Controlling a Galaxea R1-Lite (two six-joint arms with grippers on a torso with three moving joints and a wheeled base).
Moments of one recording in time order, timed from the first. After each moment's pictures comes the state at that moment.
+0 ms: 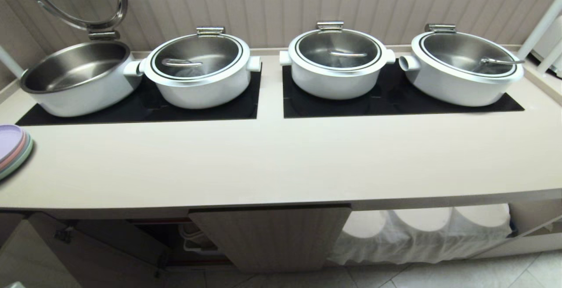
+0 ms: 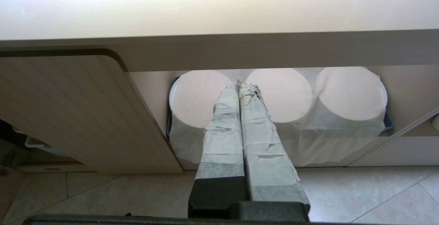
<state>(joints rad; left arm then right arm) -0.27 0.74 -0.34 0.54 -0.17 -0.59 0.00 0.00 0.00 0.00 -0.01 0.01</state>
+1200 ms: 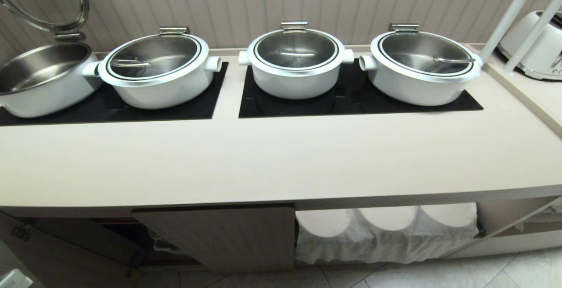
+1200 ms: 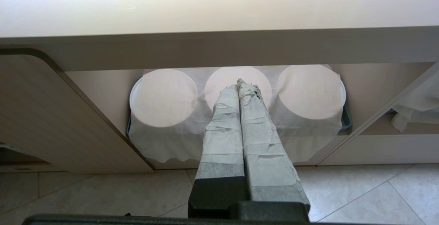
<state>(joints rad) -0.27 0.76 -0.40 0.53 -0.18 -0.59 0.00 0.00 0.00 0.00 -0.01 0.01</state>
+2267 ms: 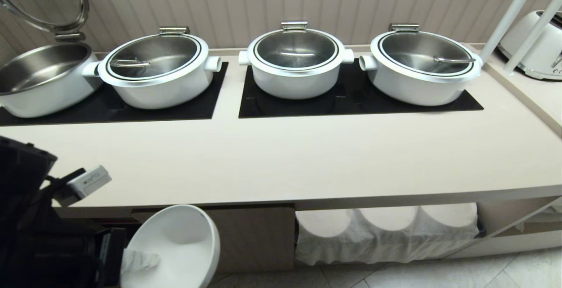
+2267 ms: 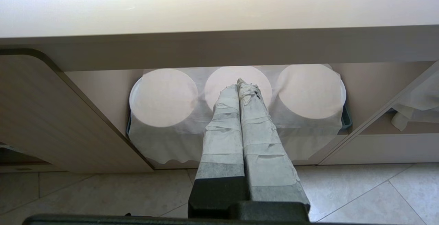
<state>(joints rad) -0.43 1.19 -0.82 0.53 -0.17 -0.59 0.00 0.00 0.00 0.00 -0.01 0.01</state>
